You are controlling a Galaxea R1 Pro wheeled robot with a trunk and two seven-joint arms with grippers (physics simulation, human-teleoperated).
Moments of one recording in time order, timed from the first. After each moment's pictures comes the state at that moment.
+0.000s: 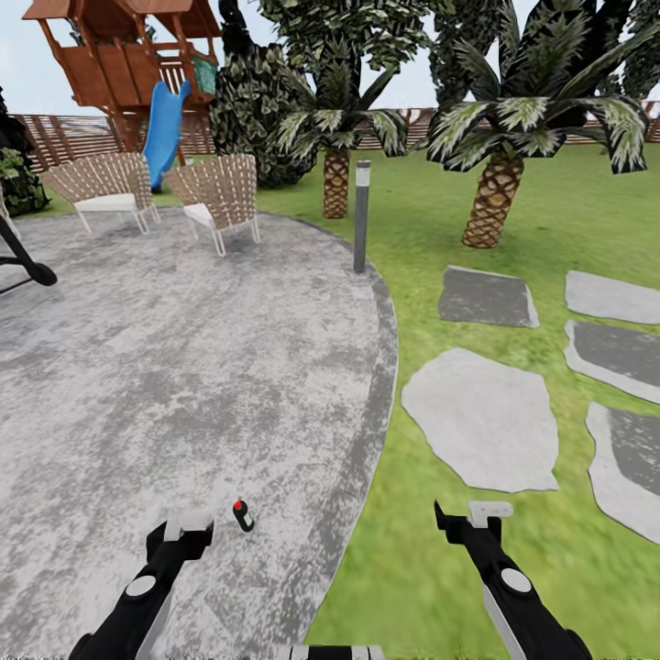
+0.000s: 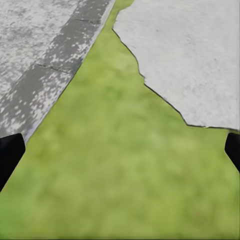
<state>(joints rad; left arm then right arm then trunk) -0.39 0.06 0.15 -0.69 -0.11 -0.07 0.01 -0.36 -0.08 -0.01 -0.81 -0.05 -0.10 0.00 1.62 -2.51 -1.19</state>
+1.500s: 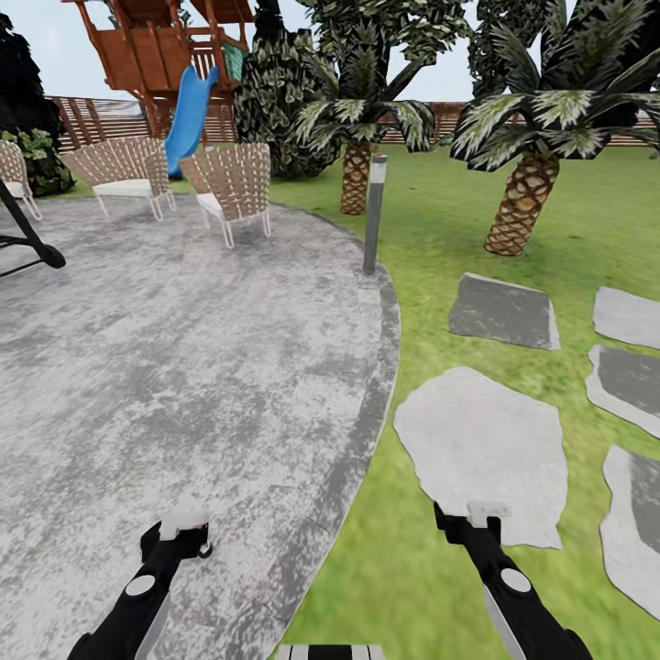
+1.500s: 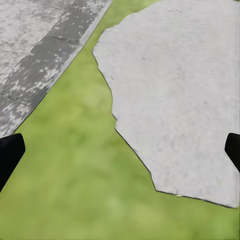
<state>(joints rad) -0.39 0.06 0.15 -0.69 -0.11 -0.08 0.06 -0.36 -0.08 -0.01 -0.81 -0.05 -0.10 0.00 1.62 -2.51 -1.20</state>
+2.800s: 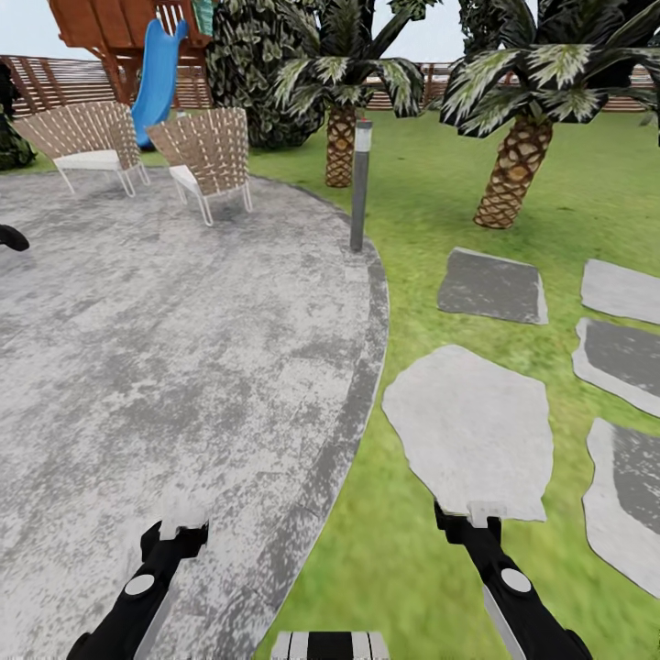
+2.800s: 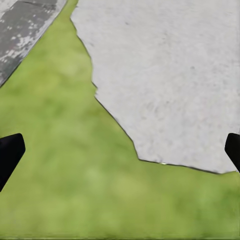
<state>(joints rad) -0.39 0.06 0.15 -0.69 -0.11 -0.07 0.06 -0.36 -0.08 -0.01 -0.81 -0.05 -0.10 0.00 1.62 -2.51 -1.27</state>
